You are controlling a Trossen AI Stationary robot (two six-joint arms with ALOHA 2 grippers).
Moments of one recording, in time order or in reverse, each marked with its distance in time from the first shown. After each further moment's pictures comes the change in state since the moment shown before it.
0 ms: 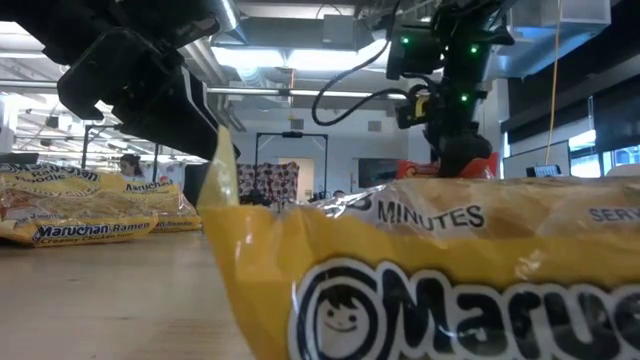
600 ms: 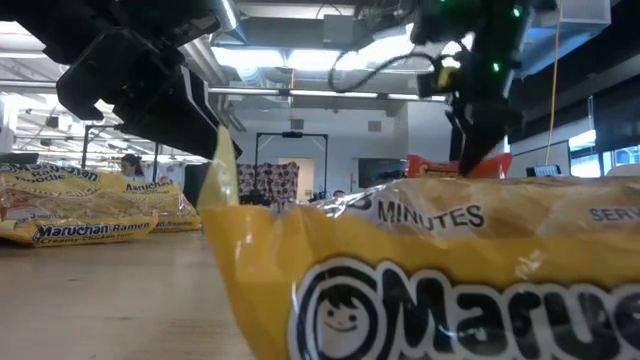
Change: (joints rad) left arm 0.000 0.000 0.000 0.008 0.000 0.025; right arm 0.145 -0.129 -0.053 -0.054 -0.031 0.208
